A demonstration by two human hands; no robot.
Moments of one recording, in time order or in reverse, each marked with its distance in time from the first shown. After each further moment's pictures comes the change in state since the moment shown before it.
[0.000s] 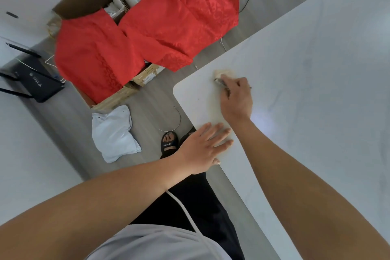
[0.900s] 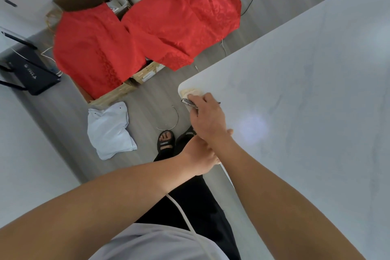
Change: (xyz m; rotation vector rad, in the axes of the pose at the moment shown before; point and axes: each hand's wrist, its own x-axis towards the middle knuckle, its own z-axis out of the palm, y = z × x) left_hand -0.003 0.006 0.003 0.028 -0.056 -0.056; right_hand -0.053 -0.060 0.029 -0.070 -0.276 -0.161
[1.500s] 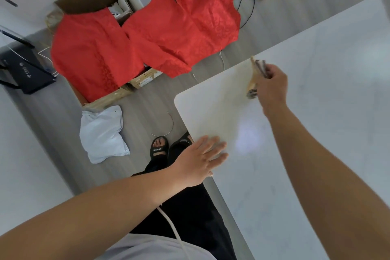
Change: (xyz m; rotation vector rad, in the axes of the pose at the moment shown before) left_hand 0.001 -0.002 -0.002 -0.062 0.007 0.050; right_hand 0.094 0.080 -0.138 0.540 0.357 0.404
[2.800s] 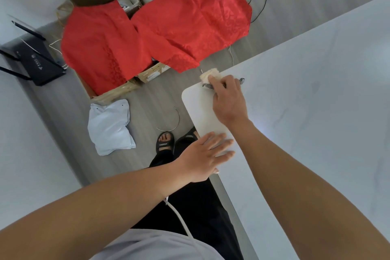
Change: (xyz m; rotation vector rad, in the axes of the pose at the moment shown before) left_hand 0.001 -0.002 0.007 -0.042 0.023 -0.021; right_hand -0.065 0.038 0.087 -0.663 -0.244 -0.729
